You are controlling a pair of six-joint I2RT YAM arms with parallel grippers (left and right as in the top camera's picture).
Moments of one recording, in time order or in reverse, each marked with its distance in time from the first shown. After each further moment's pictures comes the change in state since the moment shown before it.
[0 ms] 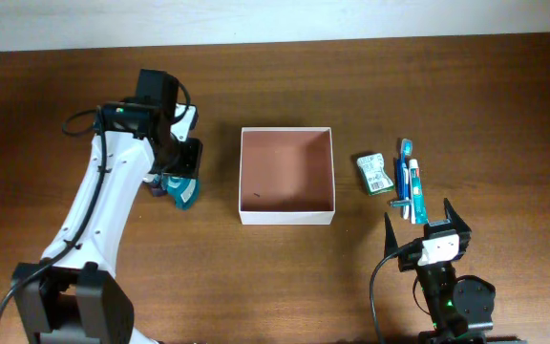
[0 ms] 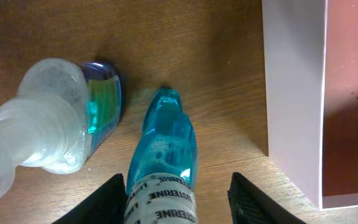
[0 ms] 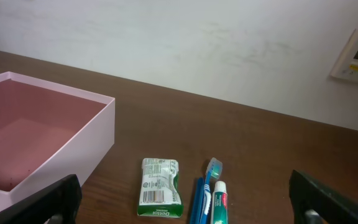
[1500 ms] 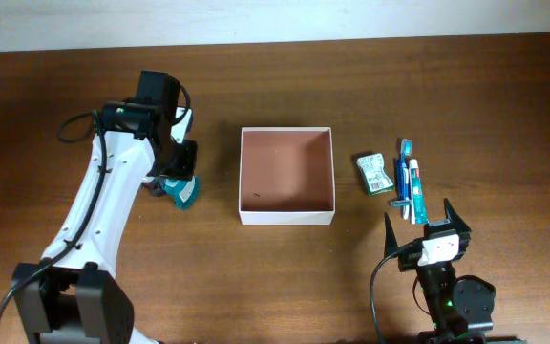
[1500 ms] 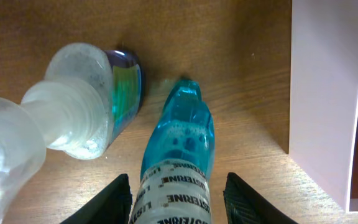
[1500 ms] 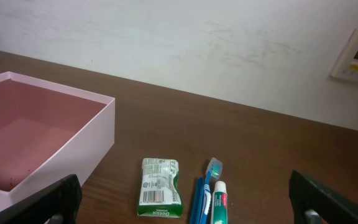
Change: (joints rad) left arm 0.000 0.000 0.000 -0.027 -0.064 -0.014; right arm 0.000 0.000 0.000 0.000 0.000 0.000
